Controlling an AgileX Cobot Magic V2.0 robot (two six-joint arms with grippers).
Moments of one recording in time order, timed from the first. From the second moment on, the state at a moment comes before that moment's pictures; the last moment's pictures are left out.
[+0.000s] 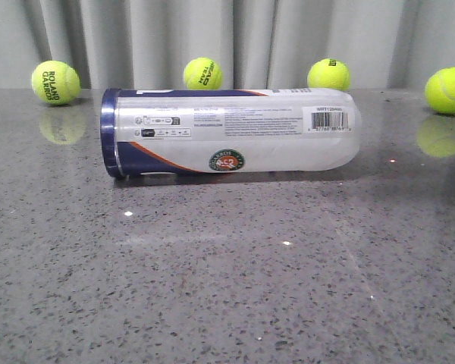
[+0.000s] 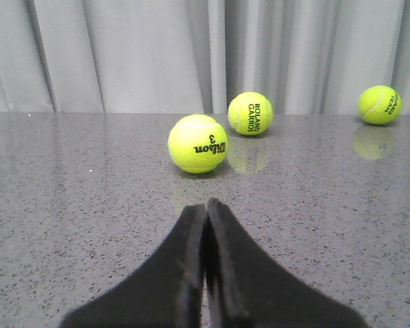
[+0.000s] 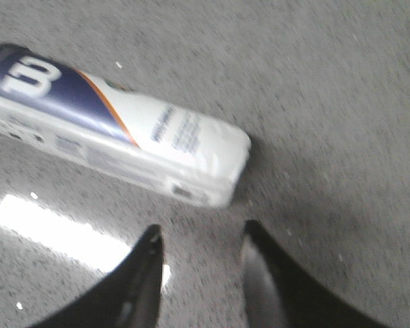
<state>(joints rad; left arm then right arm) 0.05 0.00 0.00 -0.07 0.07 0.07 0.66 1.37 -1.56 -0.12 1.26 0.28</state>
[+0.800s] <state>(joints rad) 0.05 0.00 0.00 -0.06 0.05 0.07 0.66 0.54 -0.70 -0.14 0.79 0.35</state>
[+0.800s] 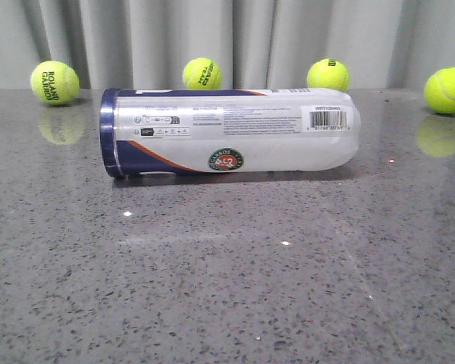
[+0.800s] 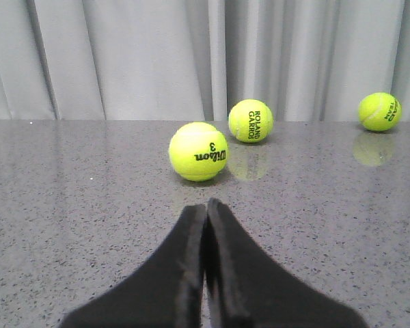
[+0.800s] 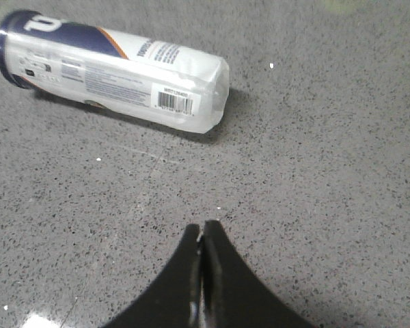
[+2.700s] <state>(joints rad) 0.05 0.94 -0.65 -0.93 0.64 0.58 0.66 0.26 -0.50 -0.14 0.69 0.35</state>
